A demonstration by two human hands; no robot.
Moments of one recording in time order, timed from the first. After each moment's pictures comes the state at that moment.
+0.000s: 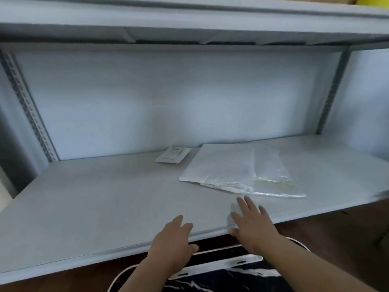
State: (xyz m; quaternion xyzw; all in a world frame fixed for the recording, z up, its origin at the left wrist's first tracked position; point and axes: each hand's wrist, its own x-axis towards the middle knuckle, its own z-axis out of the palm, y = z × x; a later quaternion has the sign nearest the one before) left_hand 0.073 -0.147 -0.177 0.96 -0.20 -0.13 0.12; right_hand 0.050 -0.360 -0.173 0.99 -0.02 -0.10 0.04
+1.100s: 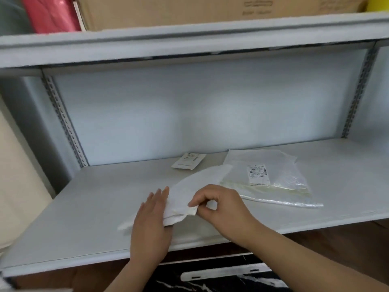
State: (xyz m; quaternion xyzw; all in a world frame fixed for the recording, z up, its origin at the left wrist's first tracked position) left_hand 0.060 -0.108 -0.137 0.94 -0.09 0.21 0.25; right_hand 0.036 -0.290 -0.084 0.83 0.19 0.16 -0.50
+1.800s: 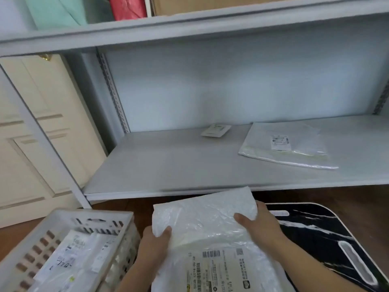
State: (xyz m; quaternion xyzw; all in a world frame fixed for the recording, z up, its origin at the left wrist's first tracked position) left_hand -0.086 -0.005 -0.215 0.80 0.27 -0.05 0.54; right_hand -0.083 -0.269 -0.187 0.81 -0.13 -0.05 -0.57
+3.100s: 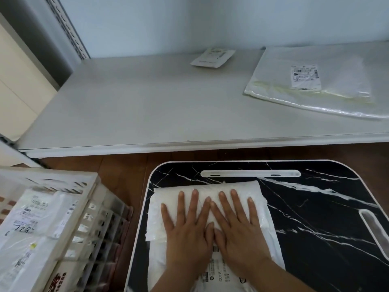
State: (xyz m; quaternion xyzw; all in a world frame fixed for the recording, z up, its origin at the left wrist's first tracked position) left_hand -0.072 -0.094 -0.350 0.99 -0.11 0.01 0.05; right_hand -0.077 -0.247 -0.348 0.99 0.14 0.00 -0.07
